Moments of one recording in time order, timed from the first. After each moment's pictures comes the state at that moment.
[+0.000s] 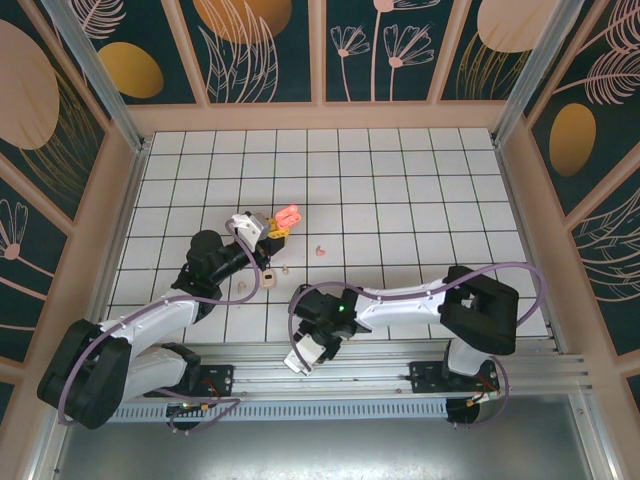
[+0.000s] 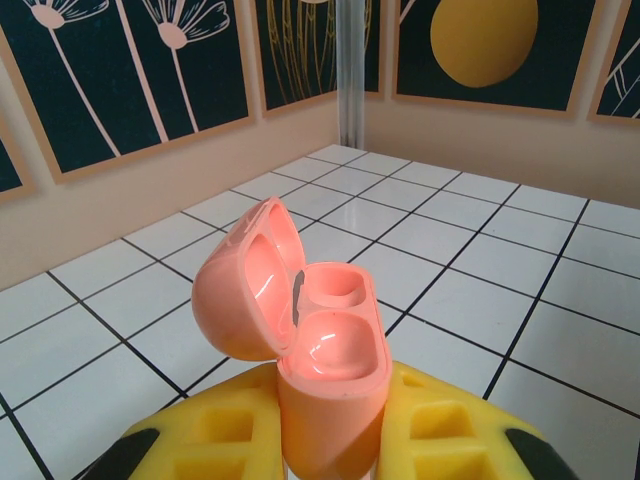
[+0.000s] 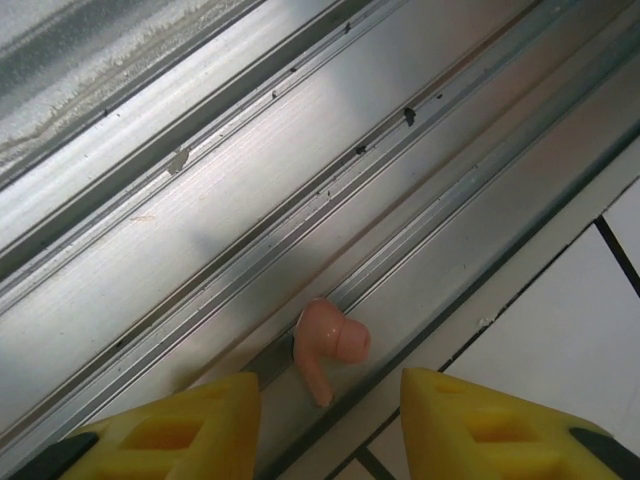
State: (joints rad) left arm -0.47 1.16 0.38 0.70 0.43 0.06; right arm 1.30 1.66 0.87 -0.37 -0.26 -1.24
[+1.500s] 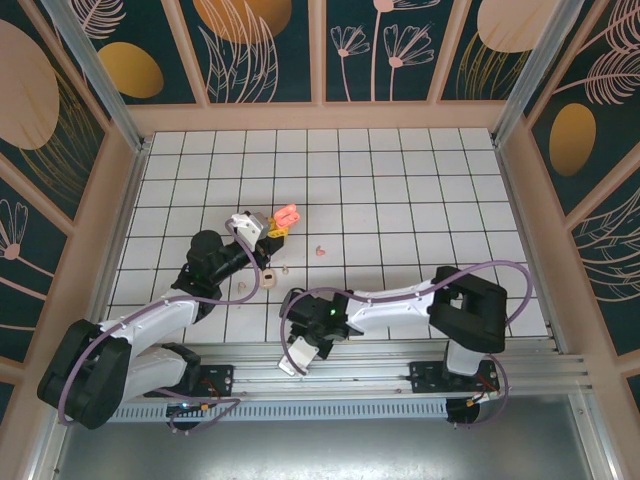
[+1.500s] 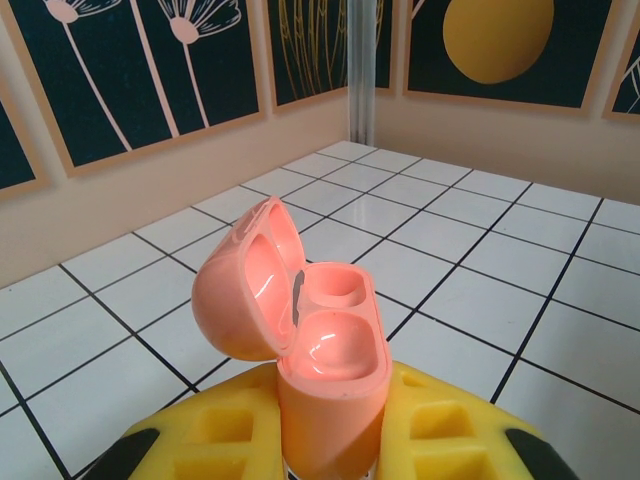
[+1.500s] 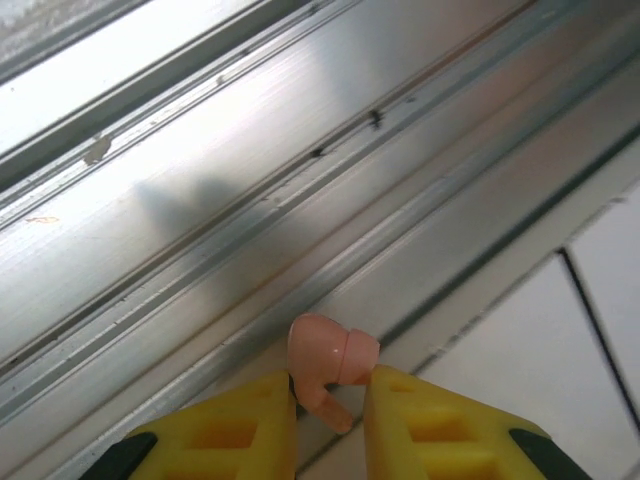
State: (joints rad) left arm -0.47 1.16 0.38 0.69 0.41 0.06; right arm 1.33 1.69 0.92 -0.35 -0.18 -1.30
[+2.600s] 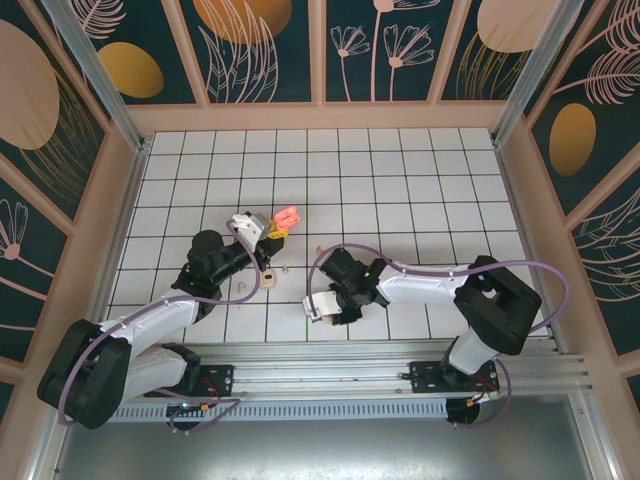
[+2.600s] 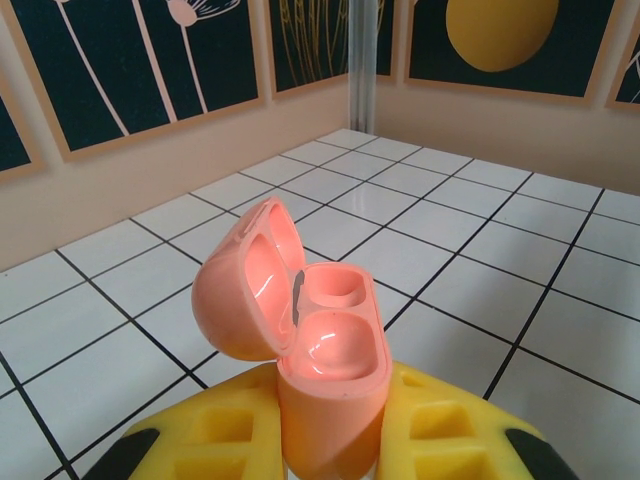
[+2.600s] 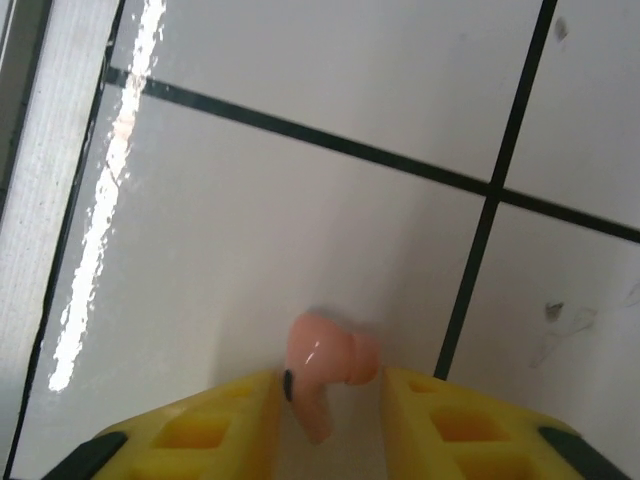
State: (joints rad) left arm -0.47 1.16 0.38 0.66 0.41 0.06; right arm 0.99 1.58 0.81 -0.44 -0.21 -0.90
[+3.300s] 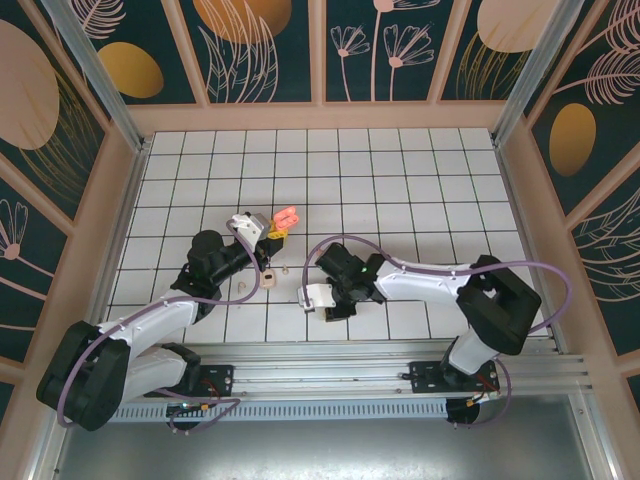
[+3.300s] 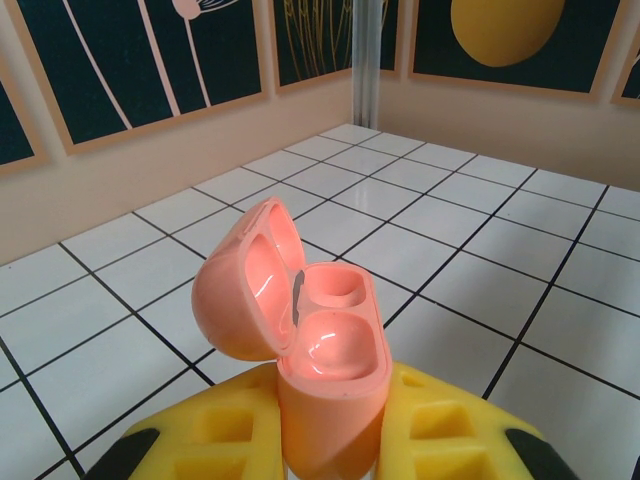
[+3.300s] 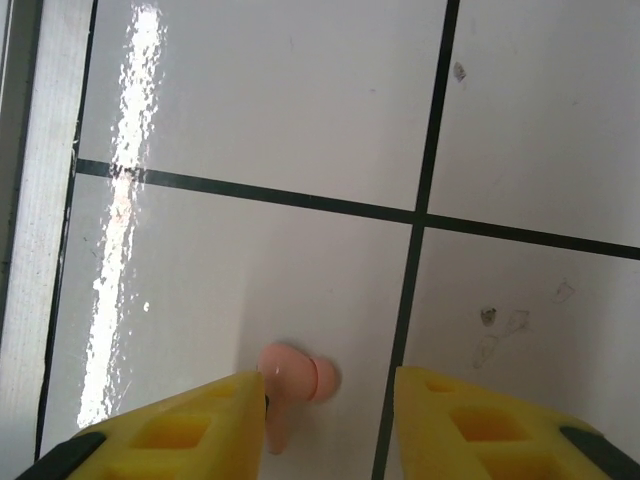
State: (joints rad) left arm -0.47 1.15 0.38 0.64 0.40 0.06; right arm 1.00 1.59 0.87 -0.46 -0.21 -0.77
